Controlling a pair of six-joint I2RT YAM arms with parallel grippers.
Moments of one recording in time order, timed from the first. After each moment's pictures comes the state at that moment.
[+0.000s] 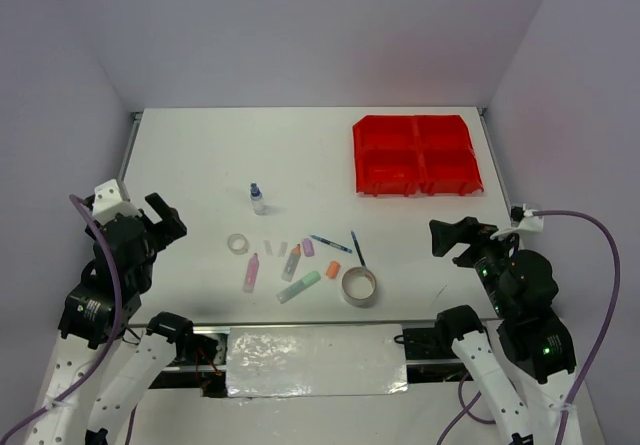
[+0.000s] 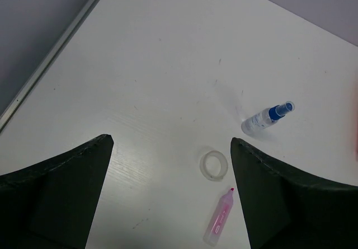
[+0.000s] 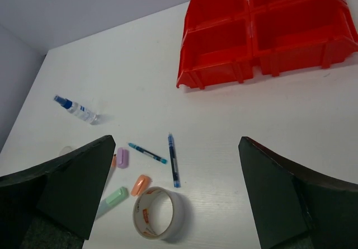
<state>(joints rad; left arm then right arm) -0.27 0.48 0.90 -0.81 -0.55 -0.48 0.25 0.24 0.85 -0.76 0.13 0.44</state>
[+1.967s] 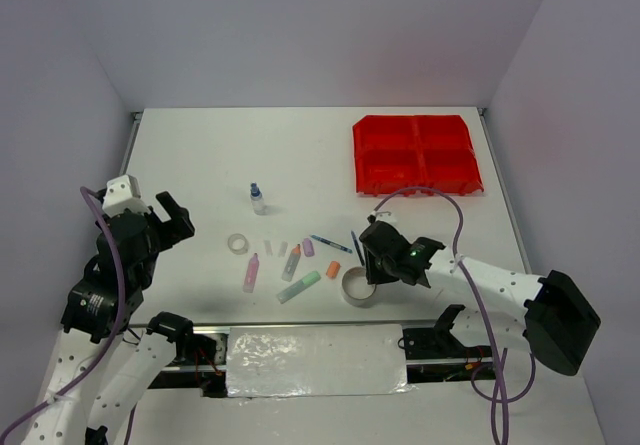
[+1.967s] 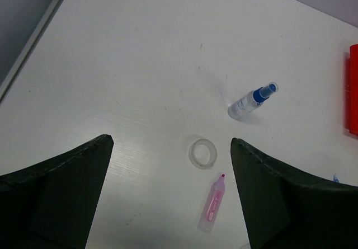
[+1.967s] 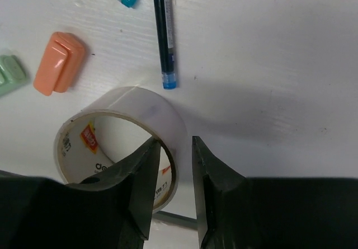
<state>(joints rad) -0.27 0.51 0.90 -0.79 -0.44 -0.45 0.83 1.13 0.58 -0.54 0.20 0.65</state>
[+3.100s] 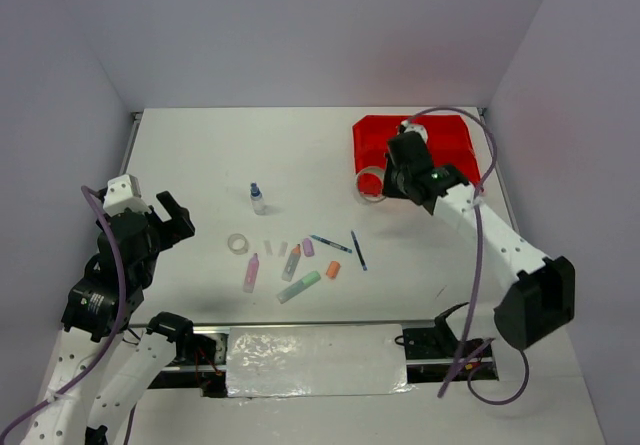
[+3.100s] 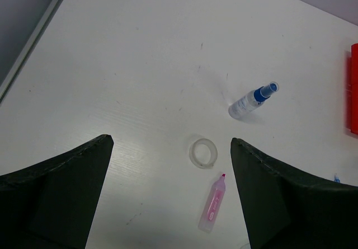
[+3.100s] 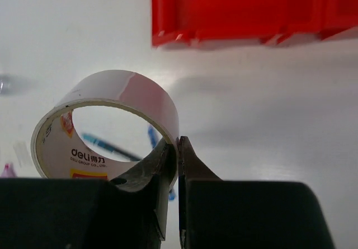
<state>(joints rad) -0.27 0.51 0.90 -0.79 -0.44 -0.45 0.48 1.28 1.10 -0.65 0.25 0.48</state>
